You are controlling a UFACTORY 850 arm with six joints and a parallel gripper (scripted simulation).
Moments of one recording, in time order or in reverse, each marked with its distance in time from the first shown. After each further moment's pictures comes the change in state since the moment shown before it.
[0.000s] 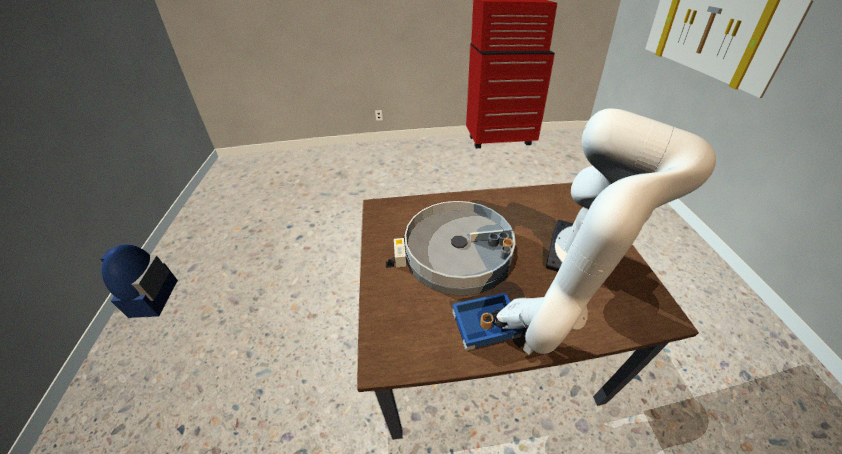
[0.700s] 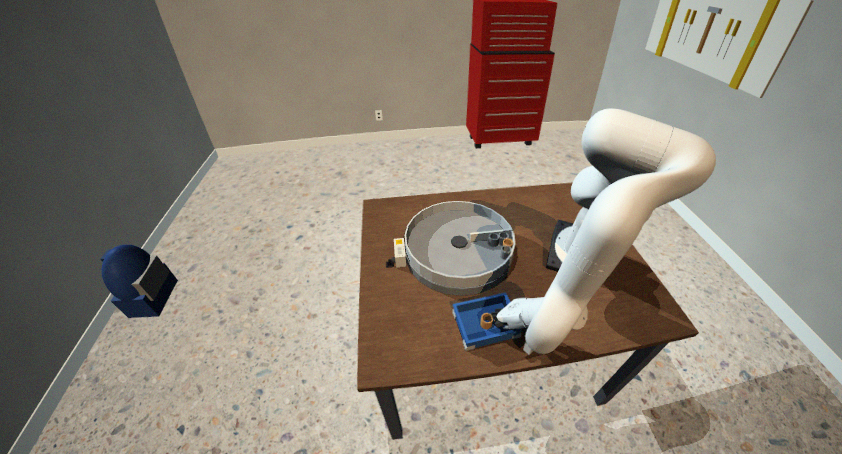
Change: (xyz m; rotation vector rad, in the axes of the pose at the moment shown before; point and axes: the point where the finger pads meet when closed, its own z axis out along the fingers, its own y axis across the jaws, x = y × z) arm 0.000 0.000 0.000 0.000 0.000 0.000
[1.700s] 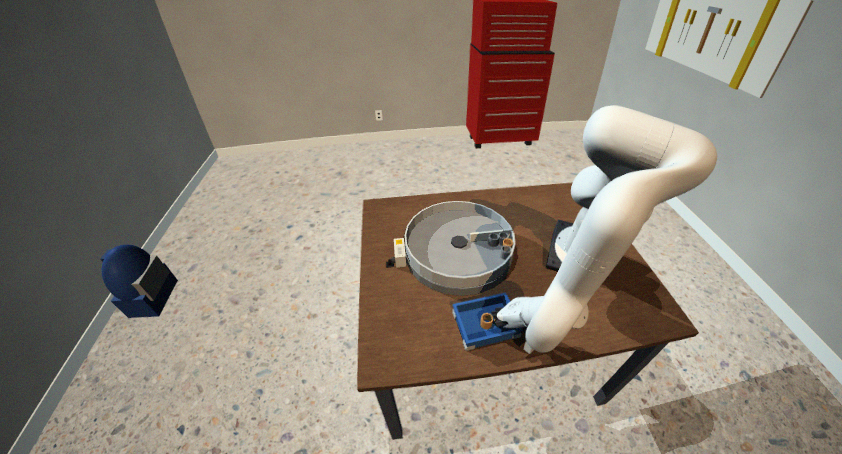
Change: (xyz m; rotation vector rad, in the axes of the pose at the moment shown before) arm -0.003 0.000 -0.004 0.000 0.000 0.000
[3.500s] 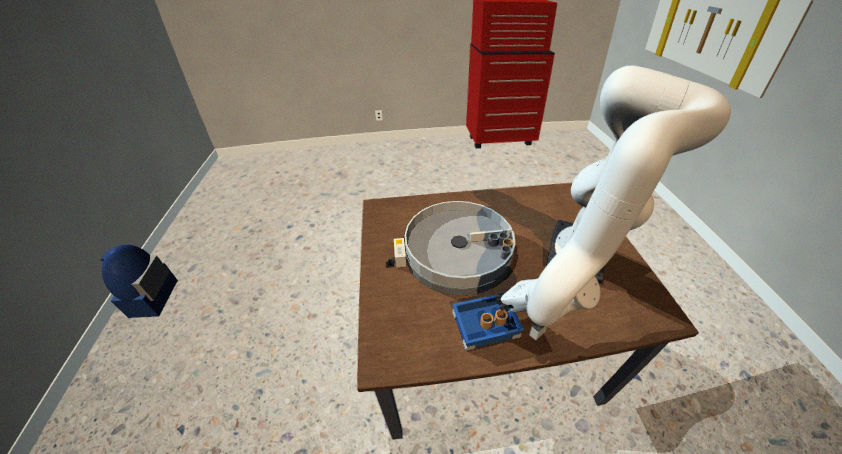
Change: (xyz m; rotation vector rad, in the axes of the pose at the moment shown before) arm -0.053 0.000 -0.063 0.000 0.000 0.000
